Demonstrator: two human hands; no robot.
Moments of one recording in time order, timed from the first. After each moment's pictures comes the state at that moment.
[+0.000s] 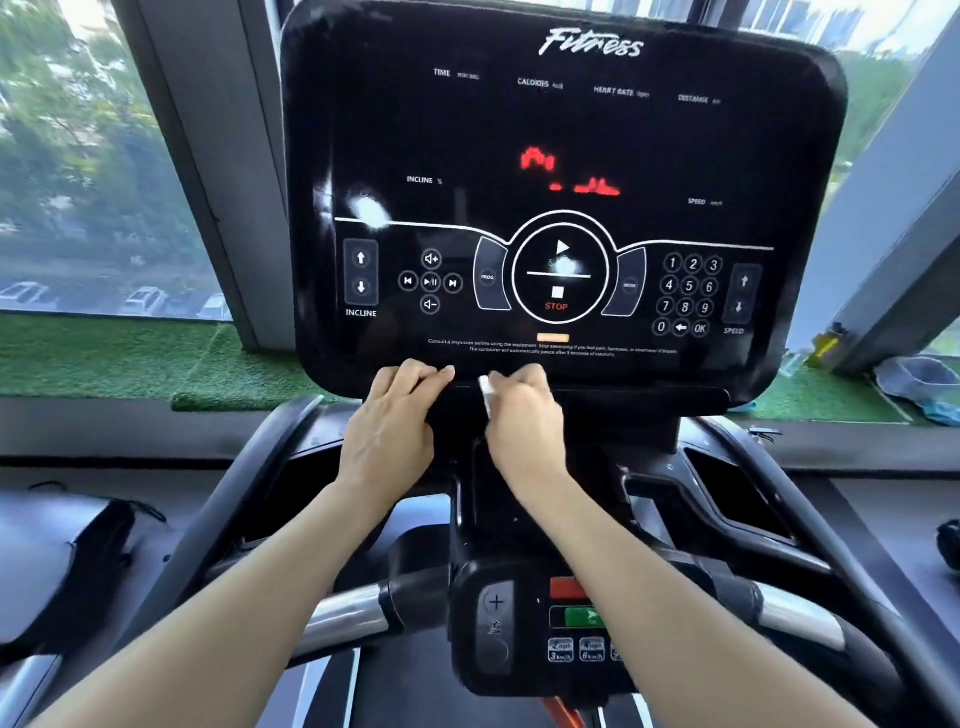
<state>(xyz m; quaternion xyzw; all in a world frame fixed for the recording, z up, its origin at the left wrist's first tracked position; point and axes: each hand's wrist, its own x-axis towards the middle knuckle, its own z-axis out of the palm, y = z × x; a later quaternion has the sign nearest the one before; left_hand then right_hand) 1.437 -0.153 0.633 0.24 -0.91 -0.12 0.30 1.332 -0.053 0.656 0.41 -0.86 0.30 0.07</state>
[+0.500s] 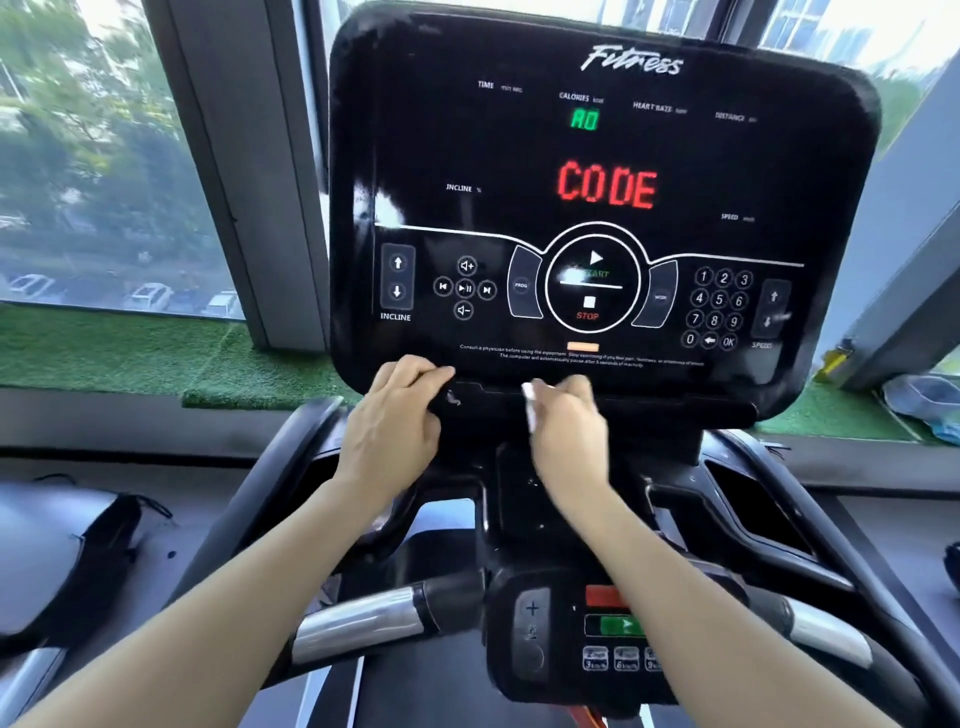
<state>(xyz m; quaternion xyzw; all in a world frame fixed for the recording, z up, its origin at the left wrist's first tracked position) 1.460 -0.173 0.645 0.25 -0.90 -0.14 0.32 1.330 -0.050 0.652 0.36 -0.87 0.32 0.08</state>
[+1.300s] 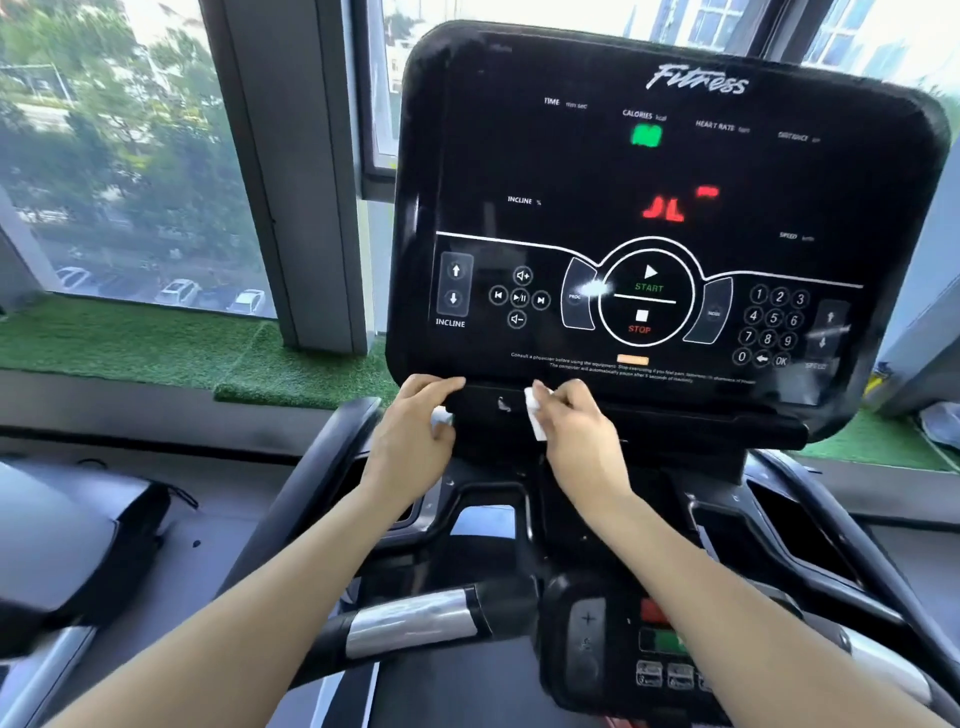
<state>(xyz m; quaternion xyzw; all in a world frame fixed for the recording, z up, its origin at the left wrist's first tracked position) 1.486 -0.186 0.640 0.29 -0.85 -0.30 0.32 1.337 -0.072 0.637 0.52 -0.80 0.26 0.13</state>
